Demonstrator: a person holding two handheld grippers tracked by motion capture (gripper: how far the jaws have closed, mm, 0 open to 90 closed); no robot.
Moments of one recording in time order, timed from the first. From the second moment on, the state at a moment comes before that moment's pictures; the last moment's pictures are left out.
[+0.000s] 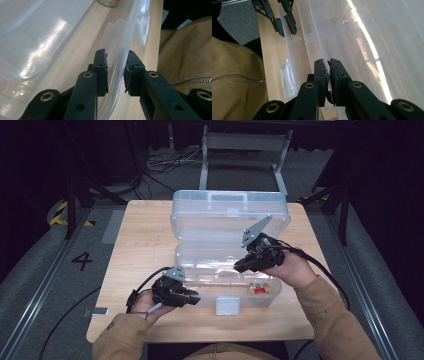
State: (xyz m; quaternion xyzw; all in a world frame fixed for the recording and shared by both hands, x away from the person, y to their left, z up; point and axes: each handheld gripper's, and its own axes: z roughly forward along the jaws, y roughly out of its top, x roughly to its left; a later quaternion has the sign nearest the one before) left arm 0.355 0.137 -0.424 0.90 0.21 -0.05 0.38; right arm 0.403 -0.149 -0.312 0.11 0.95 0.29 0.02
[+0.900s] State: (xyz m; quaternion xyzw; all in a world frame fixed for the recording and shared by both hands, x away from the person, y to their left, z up) left arm 0.352 0.164 -0.387 0.87 0.21 -0.05 0.43; right arm 0.403 -0.151 -0.313 0.13 0.94 0.31 0.02
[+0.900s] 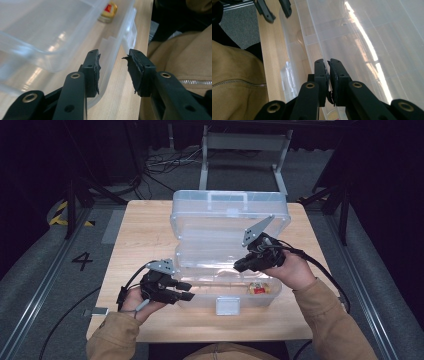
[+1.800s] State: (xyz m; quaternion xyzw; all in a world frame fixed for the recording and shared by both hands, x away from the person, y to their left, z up) left arm 0.363 0.181 -0.340 0.82 0.26 0.01 0.51; right arm 0.399 -0.153 -0.314 0.14 0.94 0.31 0.02
